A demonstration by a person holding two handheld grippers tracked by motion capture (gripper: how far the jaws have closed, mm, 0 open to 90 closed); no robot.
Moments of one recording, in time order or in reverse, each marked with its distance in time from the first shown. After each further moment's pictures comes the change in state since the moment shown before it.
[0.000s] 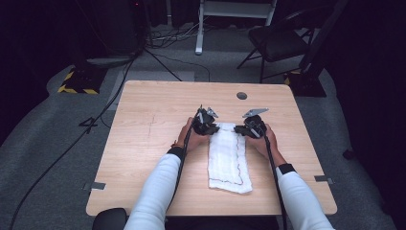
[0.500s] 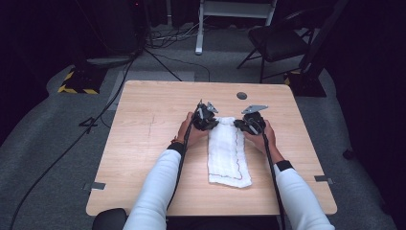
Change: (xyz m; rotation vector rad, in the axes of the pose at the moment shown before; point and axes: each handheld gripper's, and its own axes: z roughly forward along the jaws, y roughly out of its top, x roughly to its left) left arm 0.010 0.013 -0.009 -0.031 0.045 0.019; right arm 0.002 0.016 -0.004 -0.061 -0.071 -0.028
